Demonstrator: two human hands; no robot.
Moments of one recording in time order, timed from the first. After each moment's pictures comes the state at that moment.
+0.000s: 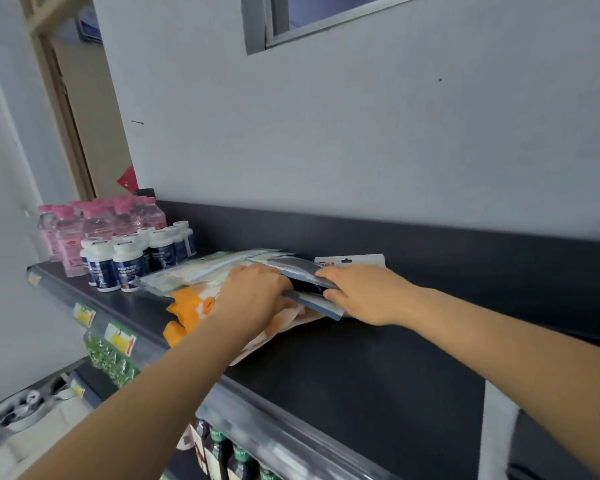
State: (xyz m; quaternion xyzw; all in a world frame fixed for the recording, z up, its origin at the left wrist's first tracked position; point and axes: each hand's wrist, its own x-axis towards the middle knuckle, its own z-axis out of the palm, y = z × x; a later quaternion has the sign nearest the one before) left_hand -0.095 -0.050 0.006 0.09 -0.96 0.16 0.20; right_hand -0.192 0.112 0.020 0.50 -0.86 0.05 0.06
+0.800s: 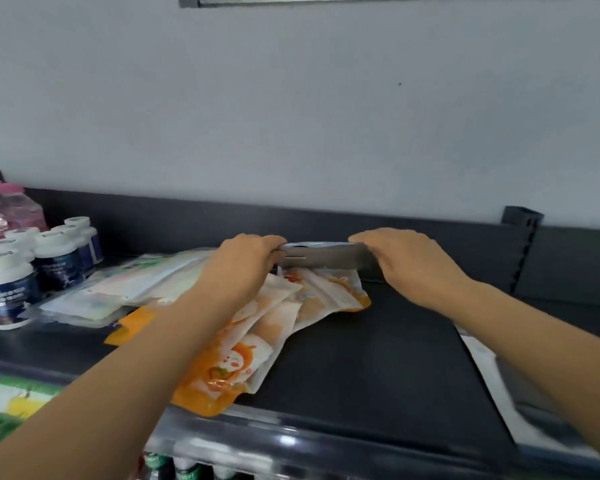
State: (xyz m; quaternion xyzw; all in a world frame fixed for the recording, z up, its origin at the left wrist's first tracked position) left_hand -0.131 -0.104 0.025 -0.10 -0.95 -0.09 0.28; right_hand -0.141 0.129 0.051 0.26 -0.94 0.06 0.20
